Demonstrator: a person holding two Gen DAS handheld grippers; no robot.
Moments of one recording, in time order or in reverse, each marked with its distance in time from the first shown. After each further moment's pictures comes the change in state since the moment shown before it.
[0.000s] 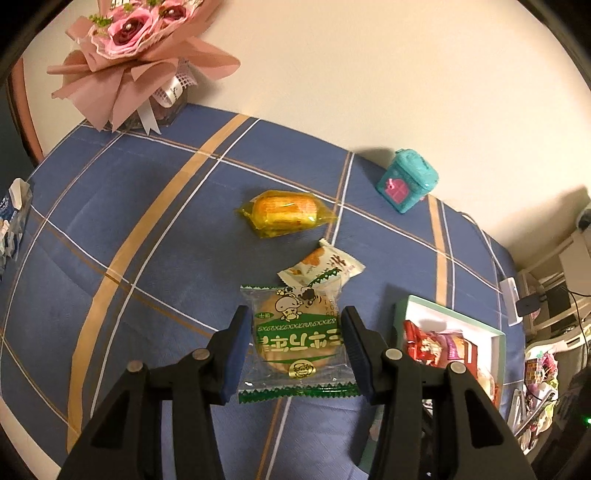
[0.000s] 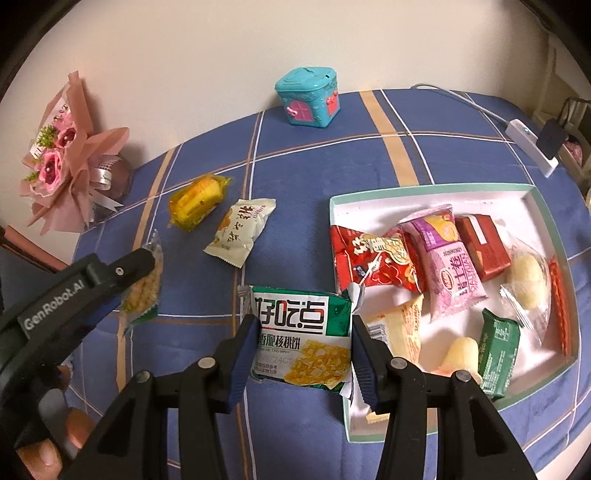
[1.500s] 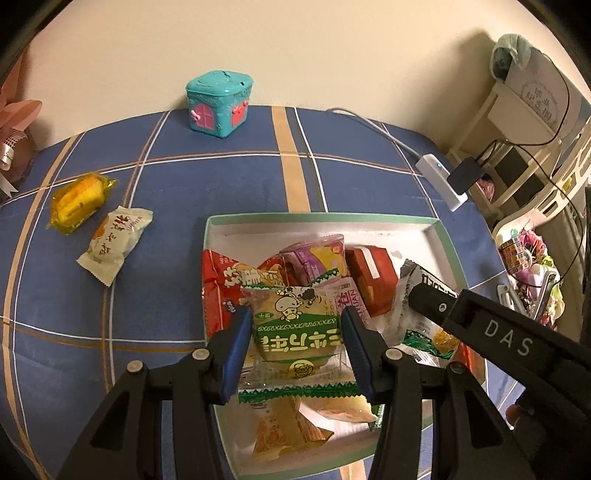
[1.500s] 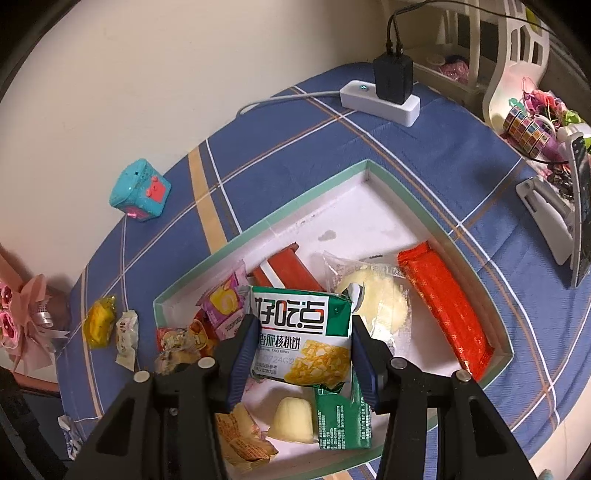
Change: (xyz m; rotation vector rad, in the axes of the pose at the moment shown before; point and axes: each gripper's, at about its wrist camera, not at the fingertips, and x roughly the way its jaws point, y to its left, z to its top) left arm 0.054 -0.174 -0.086 0.410 0.122 -0.158; right arm -0.022 -0.180 0.023 0.419 -0.084 -0.121
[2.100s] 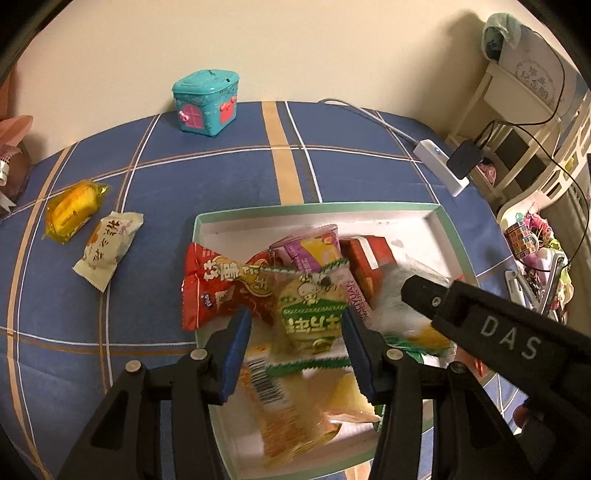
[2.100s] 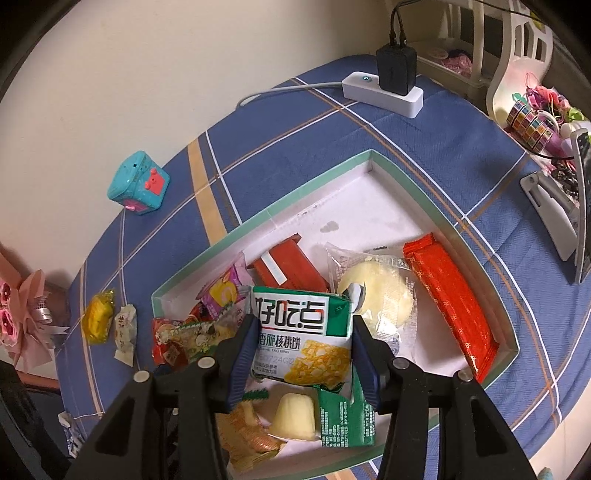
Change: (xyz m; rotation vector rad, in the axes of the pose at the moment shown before) left arm 0.008 -0.011 -0.001 0.040 0.015 0.031; right arm 0.003 0.002 -0.002 -0.006 0.022 0.005
